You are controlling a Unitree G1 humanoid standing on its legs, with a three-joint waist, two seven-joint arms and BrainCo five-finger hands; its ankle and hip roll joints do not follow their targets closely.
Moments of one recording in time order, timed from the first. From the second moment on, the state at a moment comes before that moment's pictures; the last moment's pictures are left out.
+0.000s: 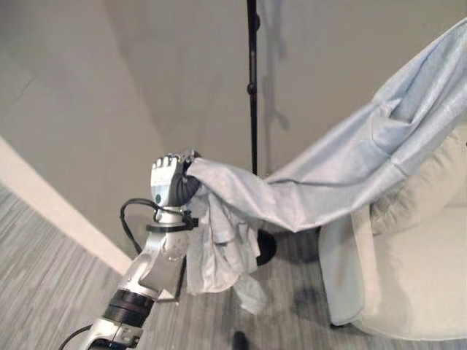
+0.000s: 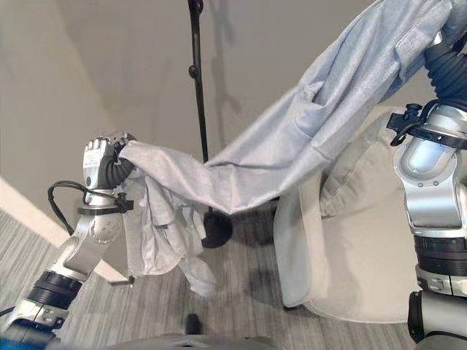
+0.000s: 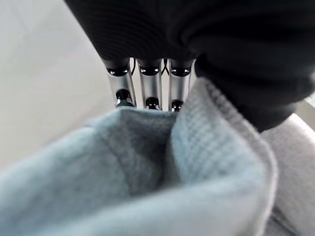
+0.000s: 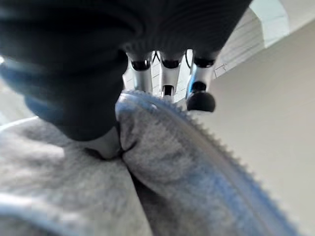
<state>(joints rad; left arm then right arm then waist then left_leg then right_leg) -0.22 0.53 -0.19 0.08 0.56 -0.16 0.69 -0.46 -0.89 -0.14 -0.15 -0.15 -0.09 -0.62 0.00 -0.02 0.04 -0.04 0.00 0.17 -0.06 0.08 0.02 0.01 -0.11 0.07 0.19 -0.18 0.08</state>
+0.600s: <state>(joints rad) -0.29 0.63 -0.11 0.06 0.57 -0.15 0.70 -0.41 -0.84 -0.18 -0.19 -0.22 -0.06 -0.66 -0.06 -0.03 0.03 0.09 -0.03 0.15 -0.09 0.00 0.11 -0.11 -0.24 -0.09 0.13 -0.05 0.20</state>
